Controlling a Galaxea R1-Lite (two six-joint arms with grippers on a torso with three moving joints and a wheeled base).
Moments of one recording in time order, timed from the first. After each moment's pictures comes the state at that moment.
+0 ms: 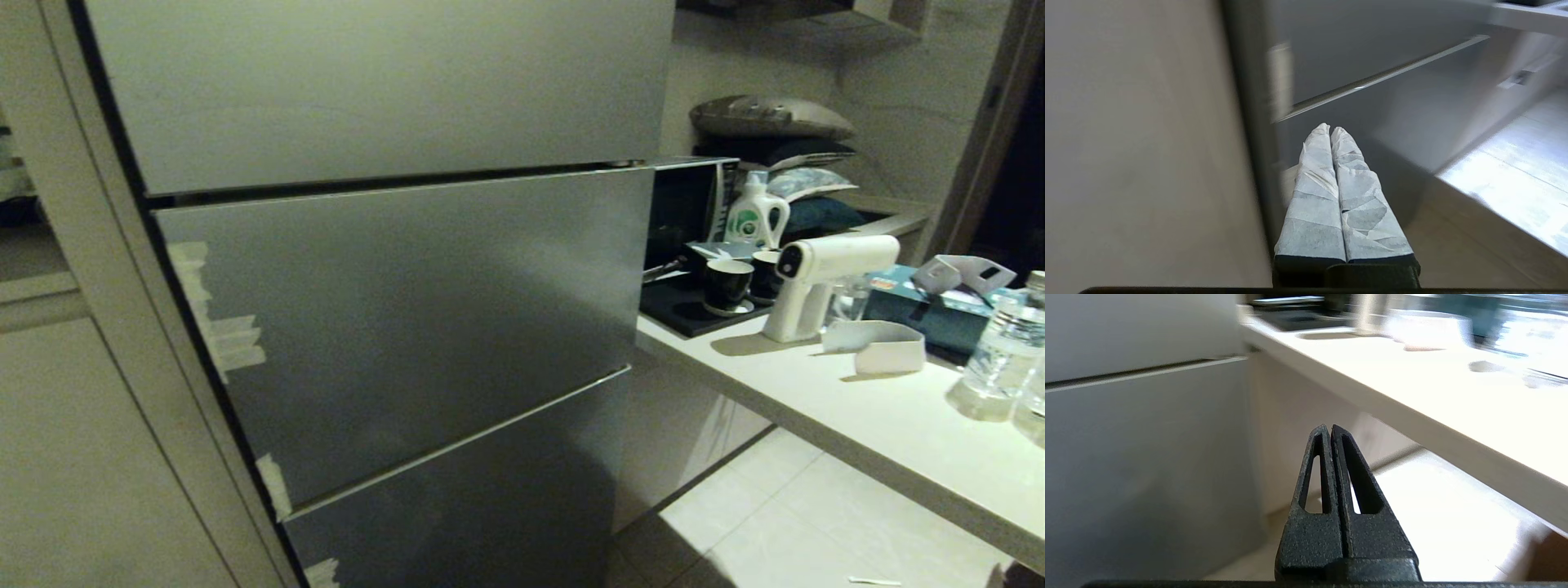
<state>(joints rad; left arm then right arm) -0.01 0.00 -0.05 0.13 0.01 0.00 -0.01 0.00 0.00 -0.01 0.00 0.00</state>
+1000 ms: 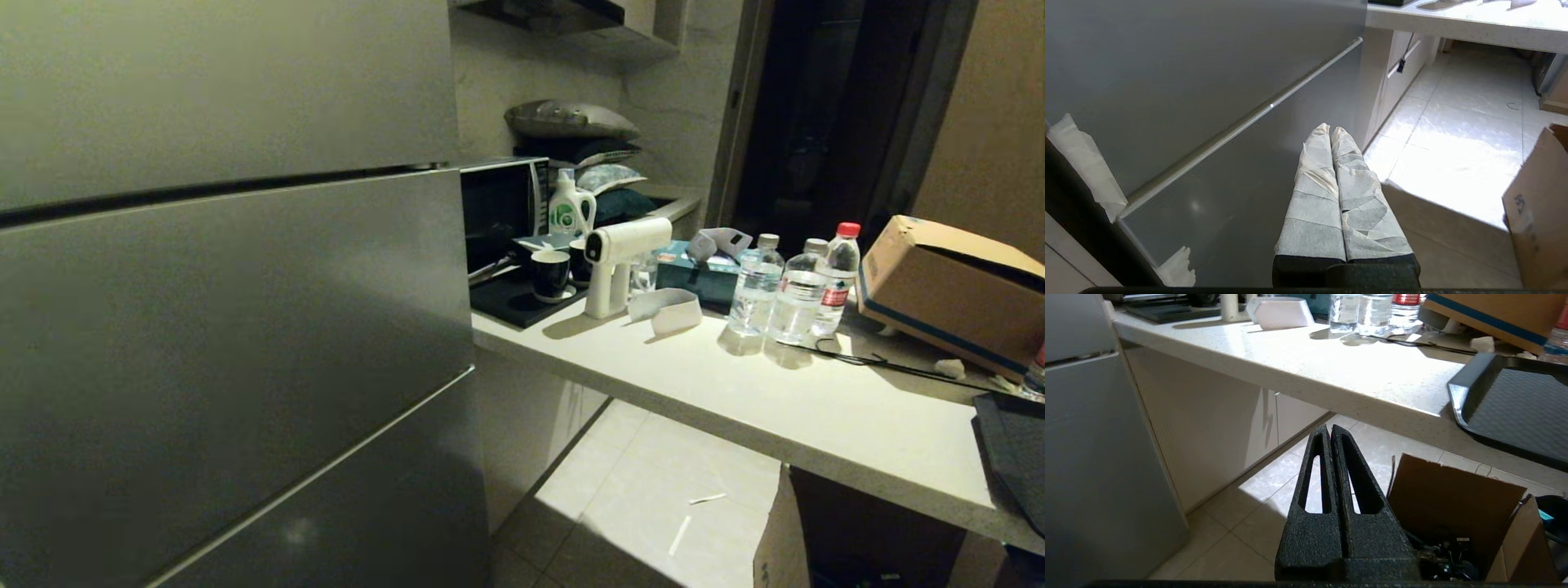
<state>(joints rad) -0.01 0.00 -0.05 0.13 0.01 -0.01 -0.01 0.00 0.00 -0.01 0.00 0.00</state>
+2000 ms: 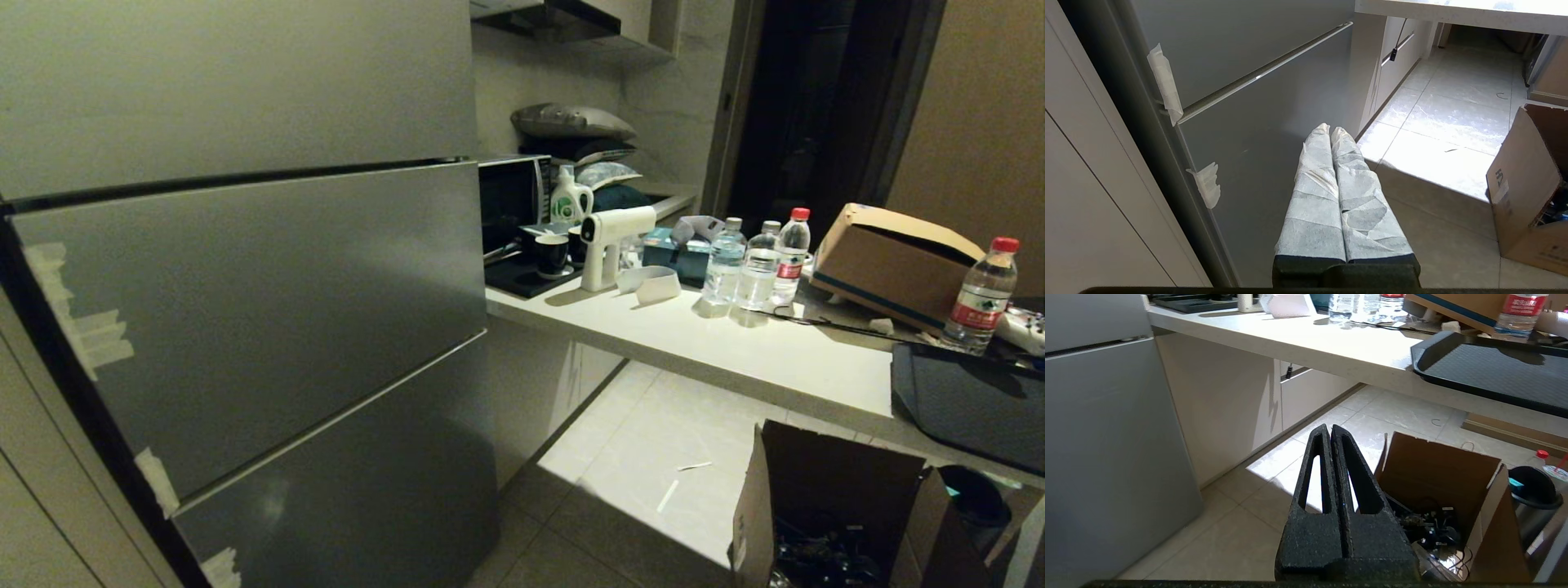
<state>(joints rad) -0.01 0.00 -0.05 0.13 0.01 0.00 -0.01 0.00 0.00 -0.01 0.00 0.00</state>
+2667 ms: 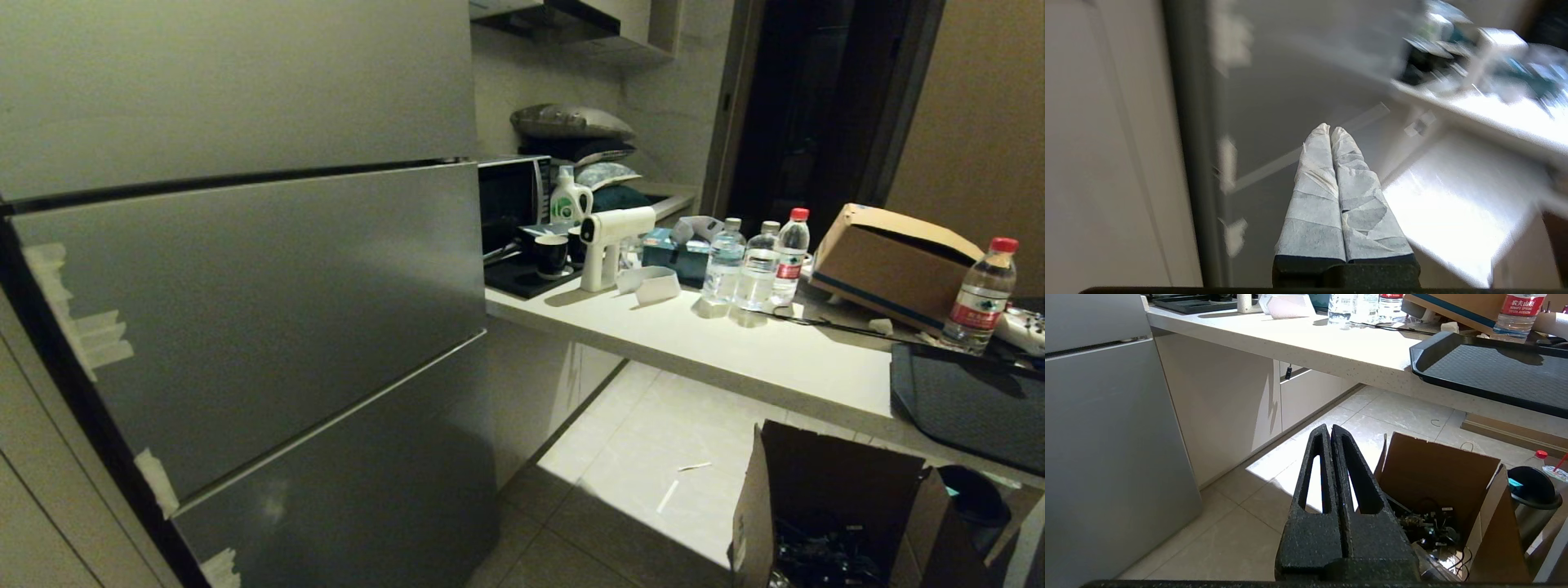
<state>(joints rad) -0.02 0.38 -0.45 0.03 0.22 -0.11 -0.01 0.00 0.00 -0.01 0.00 0.00</state>
